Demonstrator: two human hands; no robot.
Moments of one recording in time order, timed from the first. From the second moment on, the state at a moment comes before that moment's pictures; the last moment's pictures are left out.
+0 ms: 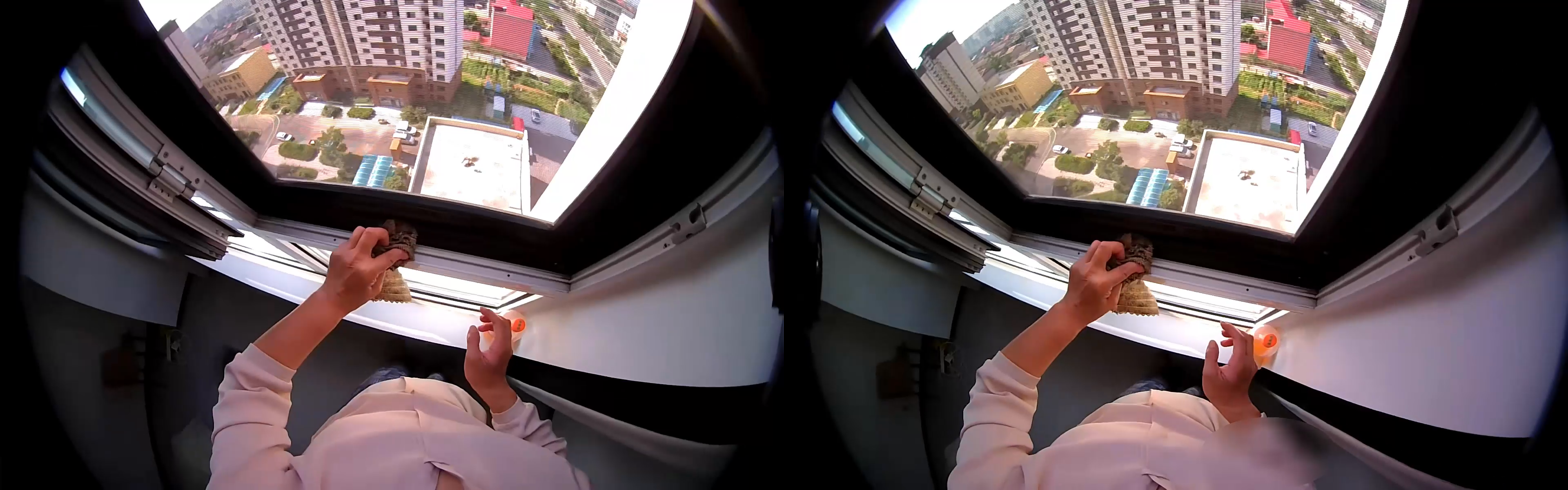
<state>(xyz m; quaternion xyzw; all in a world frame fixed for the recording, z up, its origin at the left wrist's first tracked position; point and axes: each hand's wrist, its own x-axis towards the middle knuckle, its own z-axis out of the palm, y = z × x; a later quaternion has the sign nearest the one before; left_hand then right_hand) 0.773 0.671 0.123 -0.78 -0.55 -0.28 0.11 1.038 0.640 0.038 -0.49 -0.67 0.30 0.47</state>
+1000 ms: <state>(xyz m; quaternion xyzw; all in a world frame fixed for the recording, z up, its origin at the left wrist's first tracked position) 0.693 0.566 0.128 -0.50 -0.54 -0.55 -0.41 0.851 0.638 0.122 -0.25 -0.58 0.74 0.22</state>
